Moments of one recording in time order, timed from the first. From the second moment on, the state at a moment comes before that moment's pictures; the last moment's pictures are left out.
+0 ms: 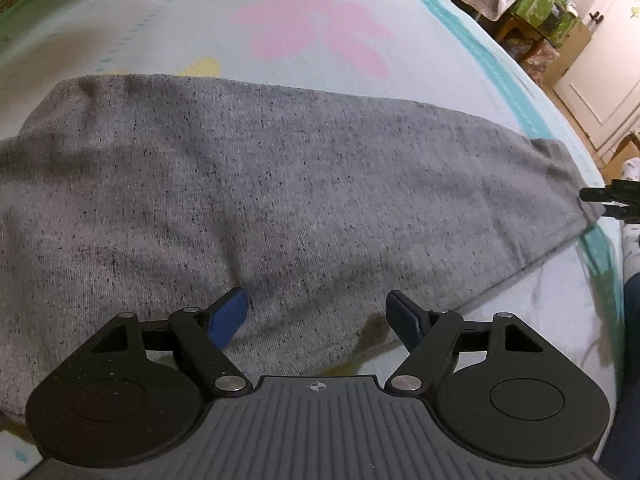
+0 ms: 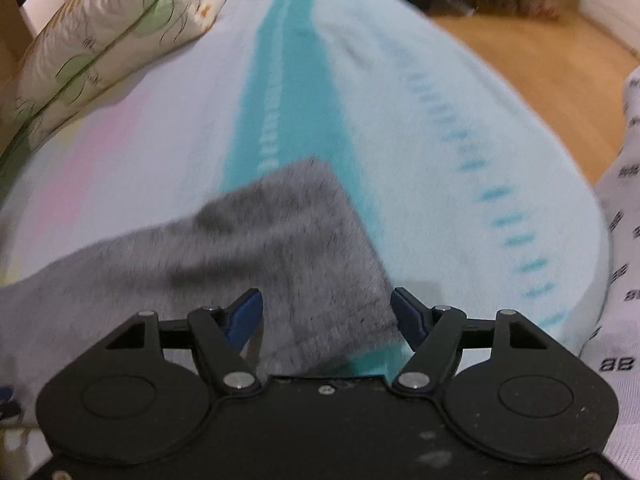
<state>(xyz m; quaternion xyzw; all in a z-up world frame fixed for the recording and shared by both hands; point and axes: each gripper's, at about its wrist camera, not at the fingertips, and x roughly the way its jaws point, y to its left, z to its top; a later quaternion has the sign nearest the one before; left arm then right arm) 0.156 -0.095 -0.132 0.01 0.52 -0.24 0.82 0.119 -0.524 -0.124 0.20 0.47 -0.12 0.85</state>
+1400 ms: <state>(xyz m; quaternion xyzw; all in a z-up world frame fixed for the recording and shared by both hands) 0.232 -0.265 -0.142 0.09 0.50 -0.26 0.82 0.107 -0.494 -0.055 0.28 0.31 -0.07 0.91</state>
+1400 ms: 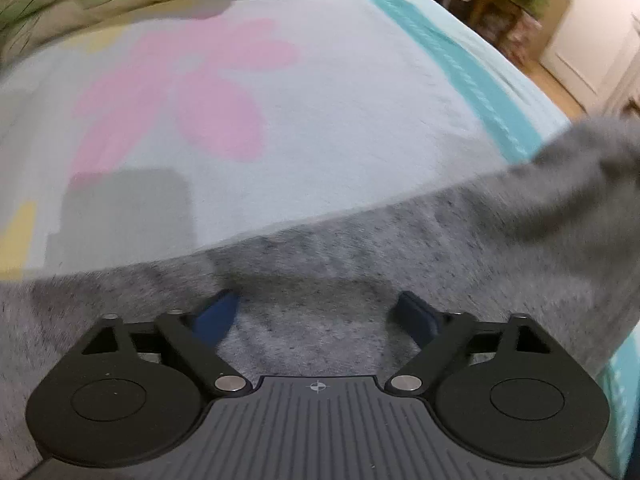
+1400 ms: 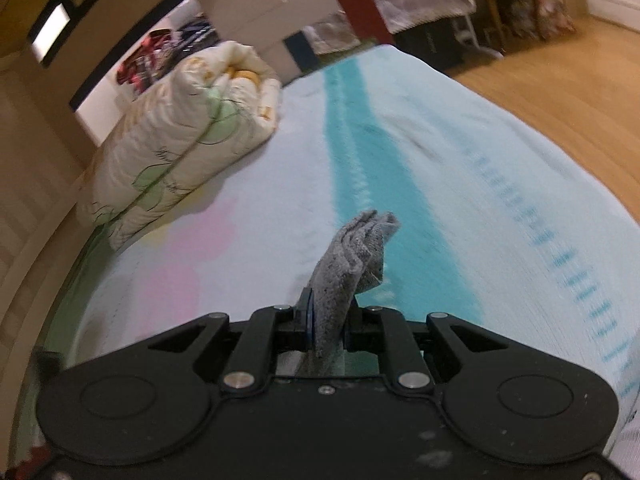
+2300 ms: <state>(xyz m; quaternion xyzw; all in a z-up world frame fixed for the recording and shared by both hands) 0.181 0.041 -0.063 -0.12 0.45 -0.13 0.87 0.125 -0.083 -0.107 -0.02 0.38 0.17 0.91</state>
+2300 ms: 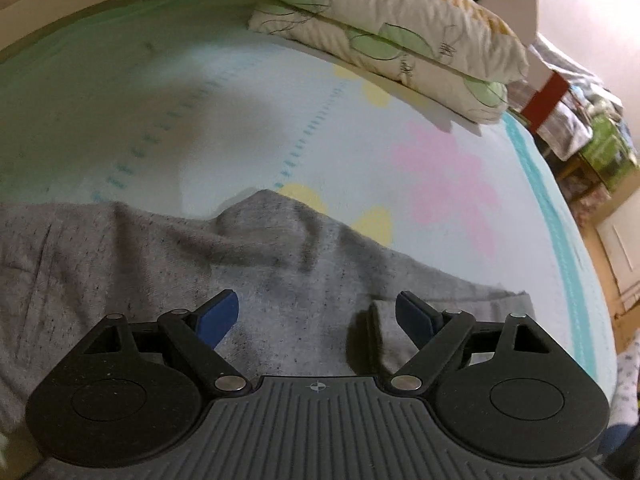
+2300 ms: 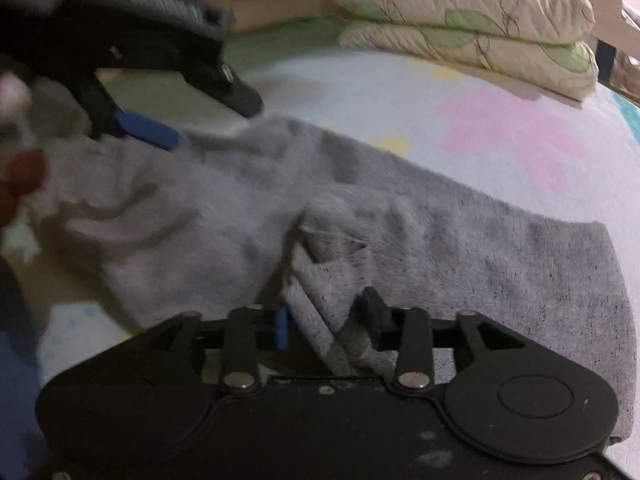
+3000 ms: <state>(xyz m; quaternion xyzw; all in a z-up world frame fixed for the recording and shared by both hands) 0.141 -0.052 -0.133 -0.01 0.52 -0.26 0.81 0.188 -0.283 -0.135 0.15 0.41 -0.02 0.90</state>
